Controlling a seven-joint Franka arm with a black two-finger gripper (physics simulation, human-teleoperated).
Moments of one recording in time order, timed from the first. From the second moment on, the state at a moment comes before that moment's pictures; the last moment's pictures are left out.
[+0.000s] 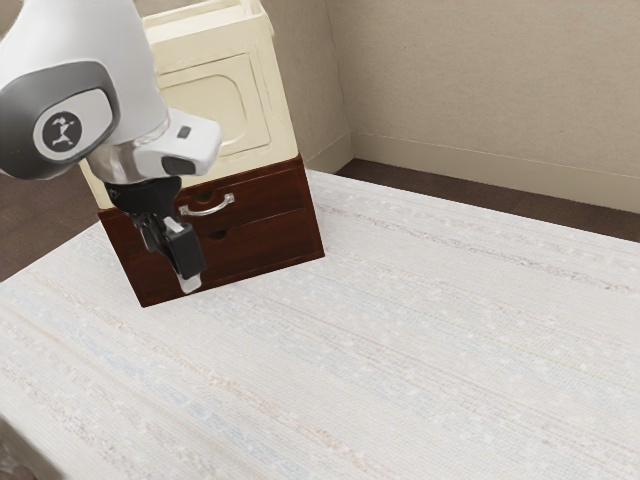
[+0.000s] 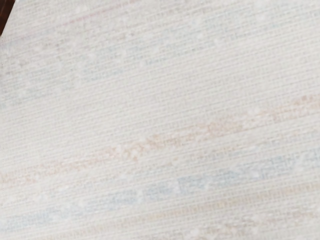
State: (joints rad) arm 0.27 -0.29 -0.21 -1.79 0.13 1.59 0.33
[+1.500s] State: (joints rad) arm 0.37 0.03 -0.09 -1.87 0.48 2.35 0.70
